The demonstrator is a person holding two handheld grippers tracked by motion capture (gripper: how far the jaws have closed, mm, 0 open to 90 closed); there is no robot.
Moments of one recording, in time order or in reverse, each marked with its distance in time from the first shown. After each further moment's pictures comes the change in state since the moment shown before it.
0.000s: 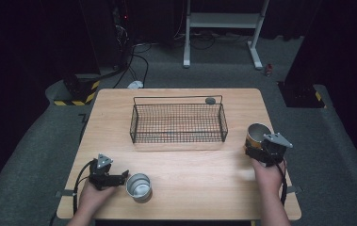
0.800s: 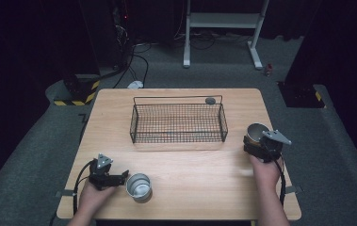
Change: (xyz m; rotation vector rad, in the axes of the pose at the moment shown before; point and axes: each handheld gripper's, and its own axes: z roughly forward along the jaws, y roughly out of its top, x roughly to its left) left arm 0.000 0.000 0.000 0.000 0.001 -0.001; right arm 0.000 0.003 0.014 -0.032 0.044 0.031
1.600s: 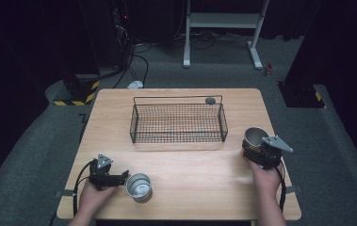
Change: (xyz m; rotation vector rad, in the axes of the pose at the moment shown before) left arm -0.001 0.000 0.000 0.000 0.004 -0.004; right arm 0.010 -0.009 -0.023 -0.039 0.040 -0.021
